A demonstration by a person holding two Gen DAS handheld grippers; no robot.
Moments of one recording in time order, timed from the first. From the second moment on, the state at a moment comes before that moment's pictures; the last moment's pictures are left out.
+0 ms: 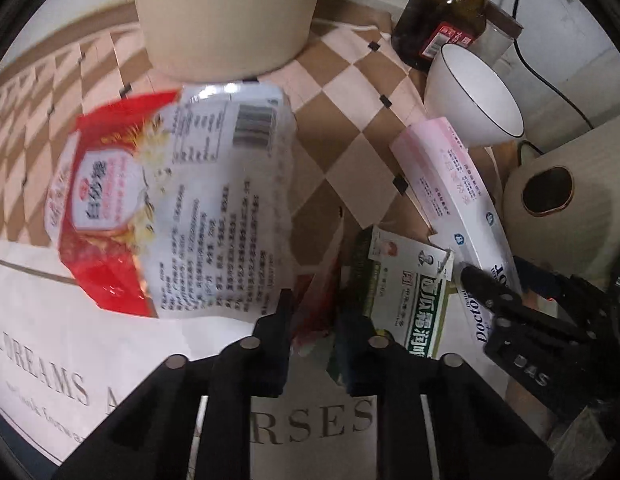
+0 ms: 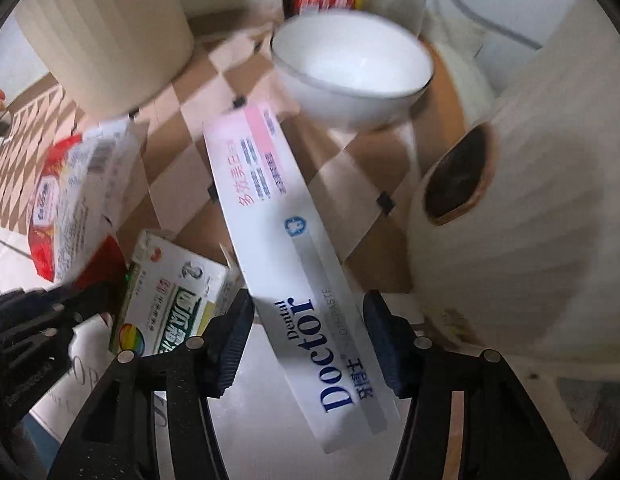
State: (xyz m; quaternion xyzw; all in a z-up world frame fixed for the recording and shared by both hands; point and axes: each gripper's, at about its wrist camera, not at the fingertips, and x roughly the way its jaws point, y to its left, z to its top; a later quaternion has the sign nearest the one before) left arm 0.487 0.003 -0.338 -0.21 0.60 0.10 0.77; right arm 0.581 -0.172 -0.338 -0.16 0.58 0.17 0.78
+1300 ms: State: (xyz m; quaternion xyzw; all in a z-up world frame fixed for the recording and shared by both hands) left arm 0.085 0.025 -0.420 -0.24 0.65 0.12 0.71; right arm 0.090 -0.214 -0.407 0.01 0.65 0.18 0.73
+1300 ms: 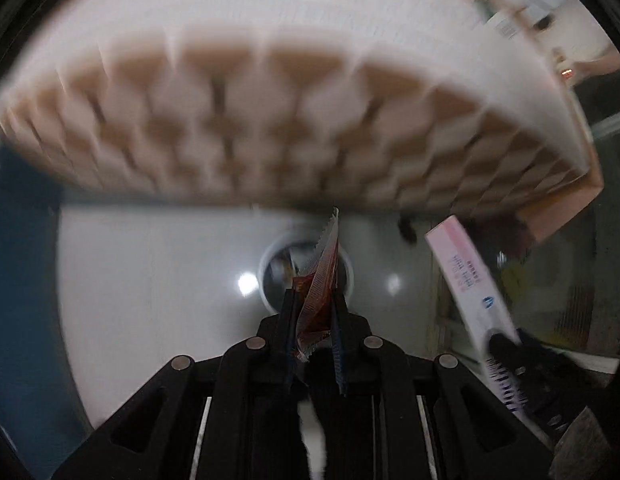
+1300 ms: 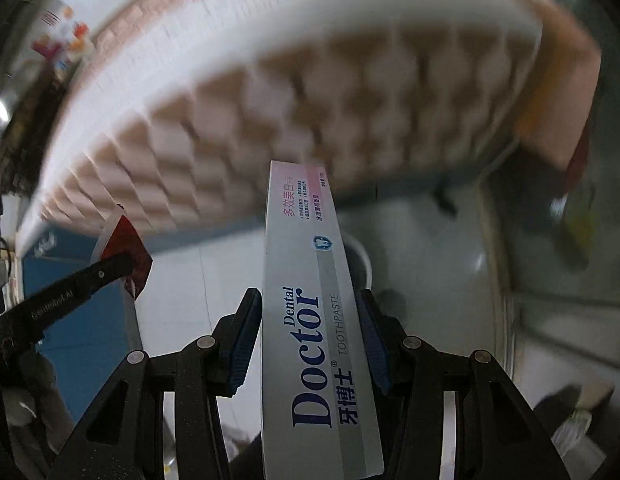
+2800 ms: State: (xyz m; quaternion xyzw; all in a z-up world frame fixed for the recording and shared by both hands) left arm 0.057 0.010 -0.672 -0.16 0.70 0.19 0.67; right arm 0.098 -0.190 -0.708 -0.11 0.68 0.11 0.71
